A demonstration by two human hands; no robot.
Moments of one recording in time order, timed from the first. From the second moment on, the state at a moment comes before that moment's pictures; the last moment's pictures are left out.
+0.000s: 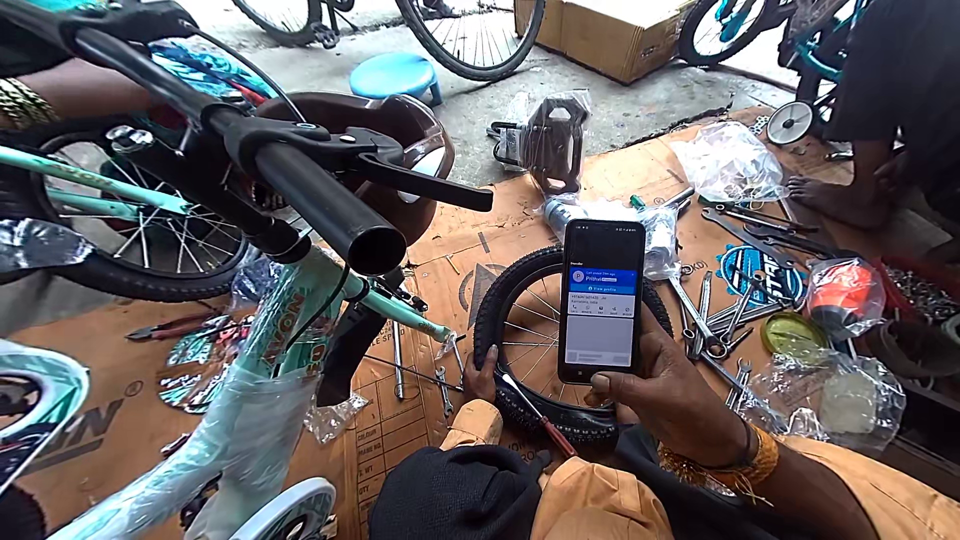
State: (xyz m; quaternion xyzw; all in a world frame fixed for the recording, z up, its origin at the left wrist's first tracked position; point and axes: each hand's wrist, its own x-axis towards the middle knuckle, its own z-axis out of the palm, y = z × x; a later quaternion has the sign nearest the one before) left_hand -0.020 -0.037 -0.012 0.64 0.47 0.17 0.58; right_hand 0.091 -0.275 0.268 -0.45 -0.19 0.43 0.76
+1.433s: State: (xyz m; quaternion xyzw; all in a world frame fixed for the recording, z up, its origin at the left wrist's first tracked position) left_hand -0.015 -0.072 0.026 0.69 0.48 0.30 0.46; right_hand 0.096 -0.281 0.264 -0.33 -0.14 0.49 0.79
